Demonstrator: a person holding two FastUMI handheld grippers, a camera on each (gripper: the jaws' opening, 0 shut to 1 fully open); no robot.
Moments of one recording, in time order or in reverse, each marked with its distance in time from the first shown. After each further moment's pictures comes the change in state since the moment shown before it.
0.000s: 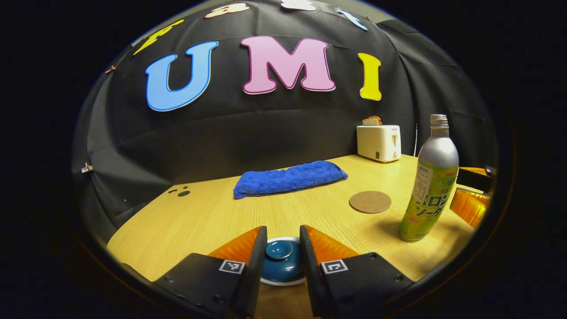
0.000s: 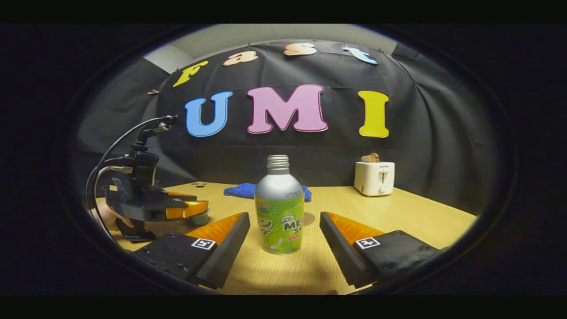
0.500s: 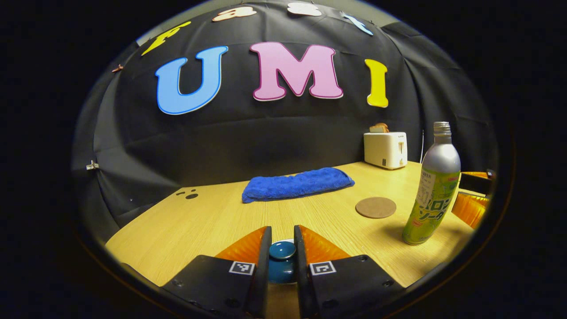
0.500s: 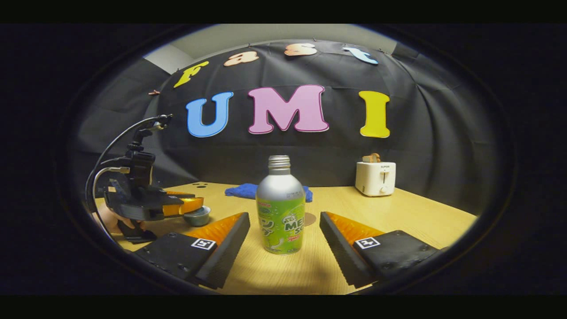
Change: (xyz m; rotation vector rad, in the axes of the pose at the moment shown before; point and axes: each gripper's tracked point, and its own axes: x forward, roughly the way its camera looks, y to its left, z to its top) left arm -0.012 0.014 0.011 -0.058 -0.098 0.057; right arm -0.001 0.004 0.002 0.003 -0.003 0.024
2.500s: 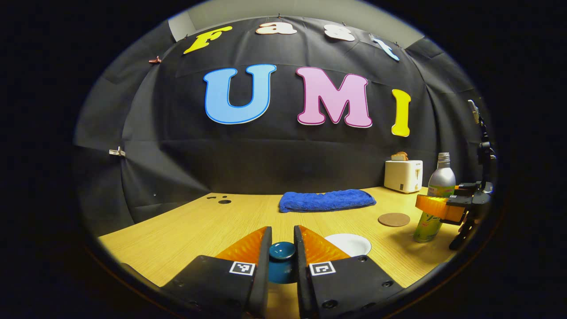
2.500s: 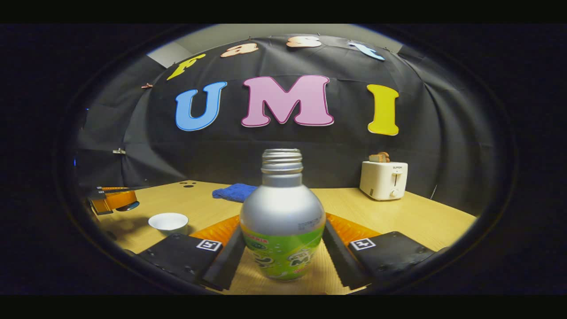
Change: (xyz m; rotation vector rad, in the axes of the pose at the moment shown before) left arm -0.059 0.079 0.003 -0.100 -0.130 0.106; right arm 0.085 -0.004 -0.009 -0.009 0.033 -0.049
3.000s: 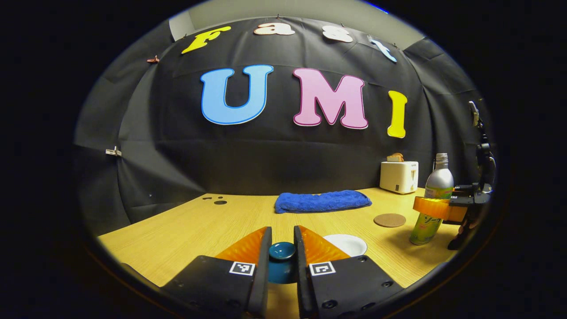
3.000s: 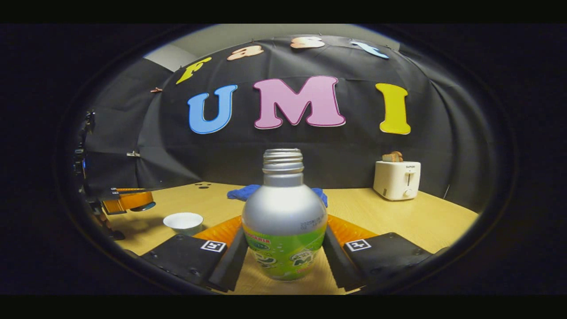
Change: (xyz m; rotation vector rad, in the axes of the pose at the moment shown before) left arm 0.000 -0.002 -0.001 0.000 -0.005 -0.018; right arm -0.006 0.018 -0.003 0.003 -0.005 0.127
